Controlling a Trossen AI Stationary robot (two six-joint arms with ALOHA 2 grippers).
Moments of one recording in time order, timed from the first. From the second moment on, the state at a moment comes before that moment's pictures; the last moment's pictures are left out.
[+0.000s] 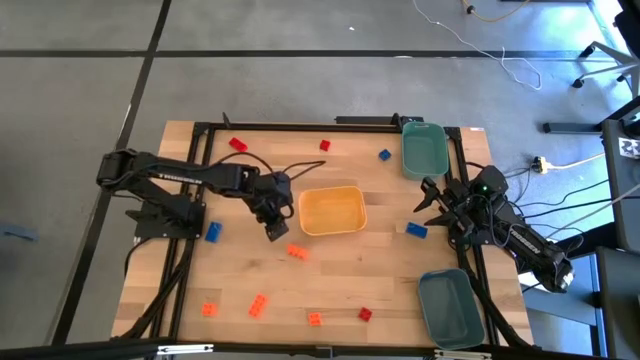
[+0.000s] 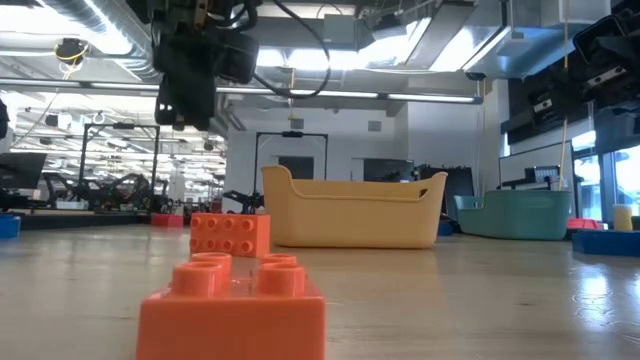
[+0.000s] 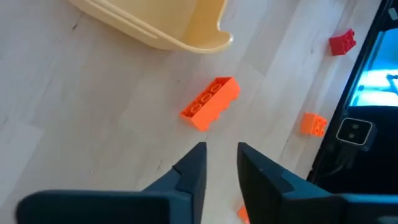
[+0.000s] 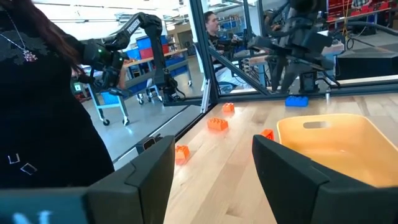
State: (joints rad) left arm 0.04 1.39 0.97 -0.60 0.34 -0.65; right arm -0.79 0.01 0.01 0.17 -1.28 0.36
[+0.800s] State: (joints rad) left arm -0.20 1.43 0.97 -0.51 0.04 -0.01; right arm -0.79 0.01 0.01 0.16 -1.29 0.36
